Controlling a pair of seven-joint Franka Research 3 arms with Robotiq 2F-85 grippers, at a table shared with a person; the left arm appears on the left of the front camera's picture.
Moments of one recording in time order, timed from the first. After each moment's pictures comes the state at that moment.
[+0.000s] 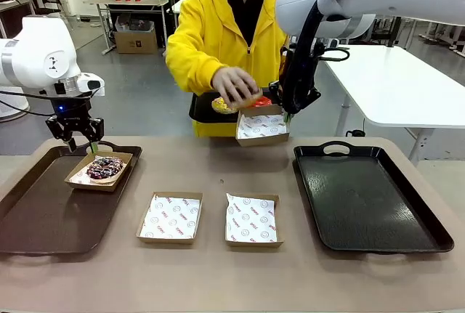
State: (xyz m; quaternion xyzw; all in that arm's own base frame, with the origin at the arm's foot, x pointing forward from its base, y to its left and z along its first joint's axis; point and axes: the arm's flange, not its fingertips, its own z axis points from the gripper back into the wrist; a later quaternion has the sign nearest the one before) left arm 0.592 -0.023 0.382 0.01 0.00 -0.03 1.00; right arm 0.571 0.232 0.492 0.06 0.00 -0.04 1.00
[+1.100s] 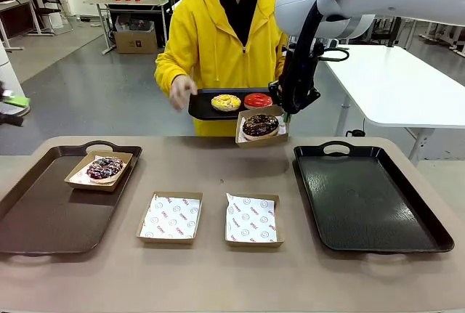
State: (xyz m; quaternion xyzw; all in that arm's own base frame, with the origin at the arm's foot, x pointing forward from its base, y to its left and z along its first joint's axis) left arm 0.408 0.162 0.461 -0.51 -0.18 -0.03 0.84; right arm 0.570 0.233 0.492 0.06 0.00 -0.04 1.00
